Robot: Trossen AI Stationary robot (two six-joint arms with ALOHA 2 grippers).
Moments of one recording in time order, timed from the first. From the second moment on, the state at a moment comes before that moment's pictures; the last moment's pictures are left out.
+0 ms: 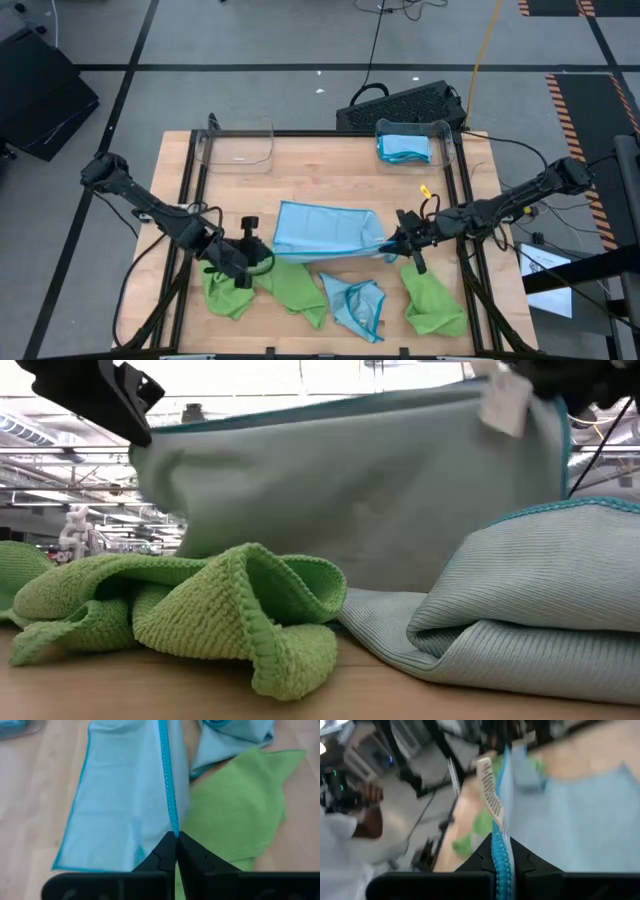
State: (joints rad) left arm -0.55 1.23 0.84 -0.54 -0.42 -0.28; right arm 0.37 0.88 0.36 0.29 0.09 0.53
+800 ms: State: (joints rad) left arm -0.53 1.23 0.66 -0.29 -0.32 -0.36; right arm 0.31 1.04 0.36 0.35 0.20 0.43
